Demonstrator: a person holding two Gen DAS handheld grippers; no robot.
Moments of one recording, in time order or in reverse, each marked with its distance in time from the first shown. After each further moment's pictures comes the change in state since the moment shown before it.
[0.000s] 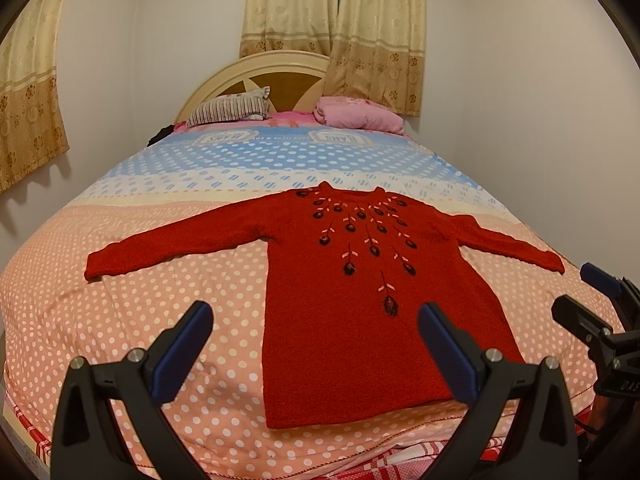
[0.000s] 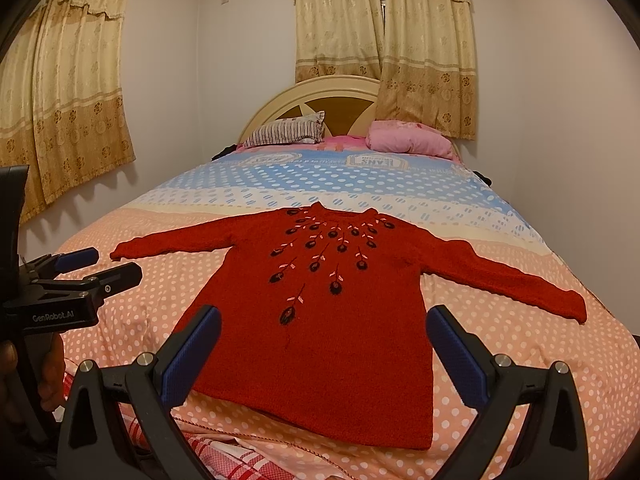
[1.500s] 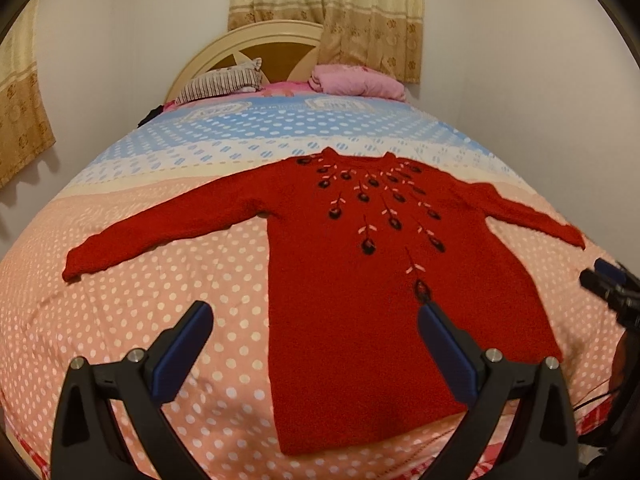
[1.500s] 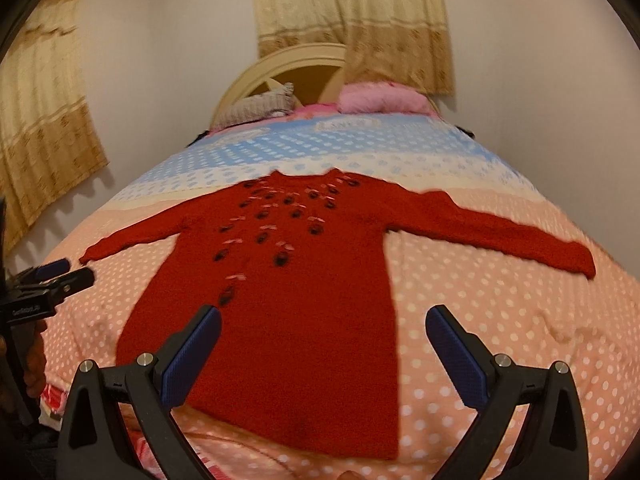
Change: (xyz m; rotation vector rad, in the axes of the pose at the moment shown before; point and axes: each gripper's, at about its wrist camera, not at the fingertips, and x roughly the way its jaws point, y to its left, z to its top) left arm 0.070 0.011 0.001 0.053 0.118 0.002; right arm 0.063 -0.087 -0.024 0.151 0.124 -0.036
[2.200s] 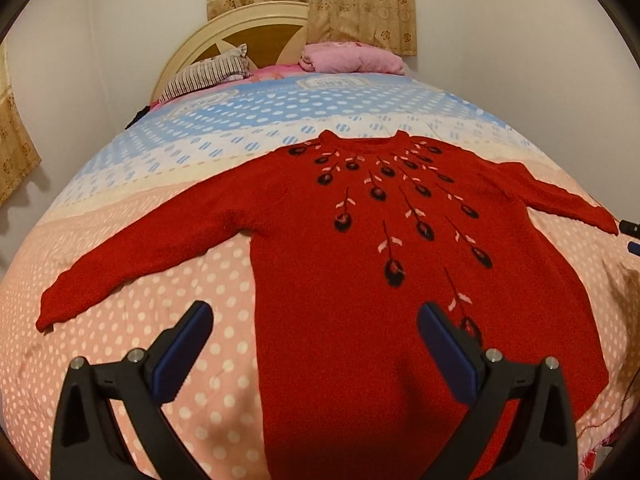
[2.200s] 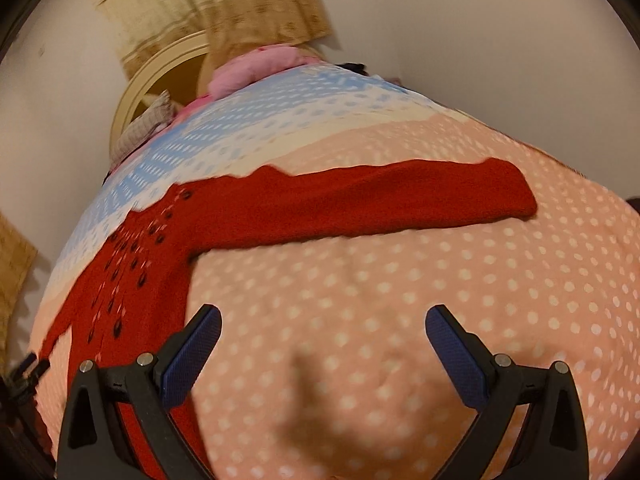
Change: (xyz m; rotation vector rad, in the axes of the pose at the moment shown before) left arm 0.085 -0.011 0.036 0.080 0.061 0.035; right arm 0.065 -0.207 0.026 0.397 0.128 -0.168
